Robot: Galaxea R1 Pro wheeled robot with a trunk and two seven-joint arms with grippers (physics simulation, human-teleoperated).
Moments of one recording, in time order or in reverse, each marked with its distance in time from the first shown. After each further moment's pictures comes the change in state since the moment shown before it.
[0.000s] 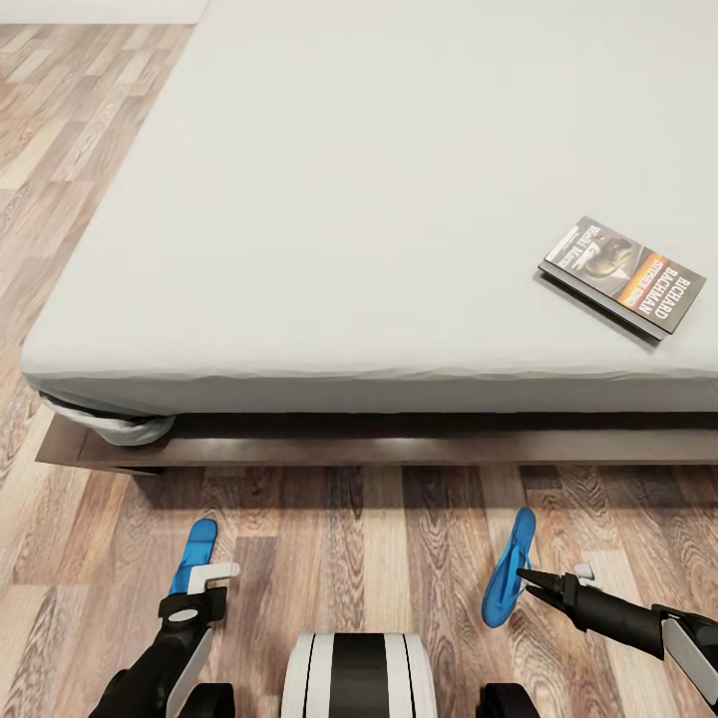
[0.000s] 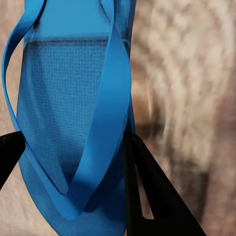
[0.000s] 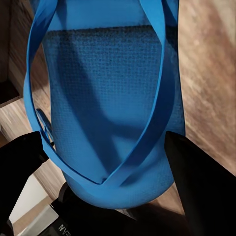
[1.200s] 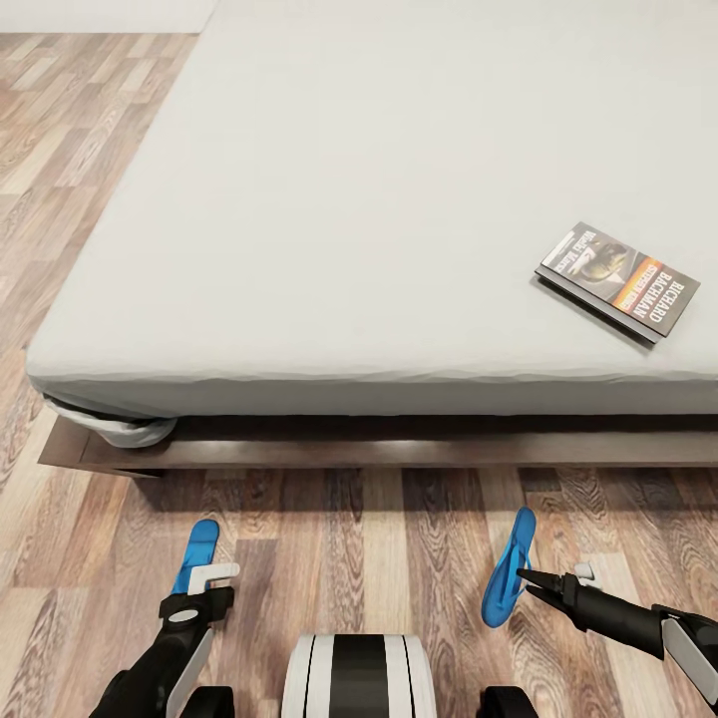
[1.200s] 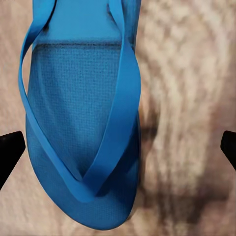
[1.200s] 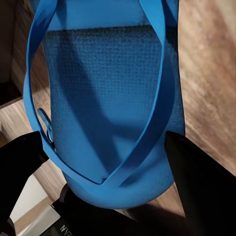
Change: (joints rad) left arm 0.000 0.000 -0.004 0.001 0.009 -0.001 0.001; right arm 0.000 0.000 0.000 0.000 0.000 0.000 0.000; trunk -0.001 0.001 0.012
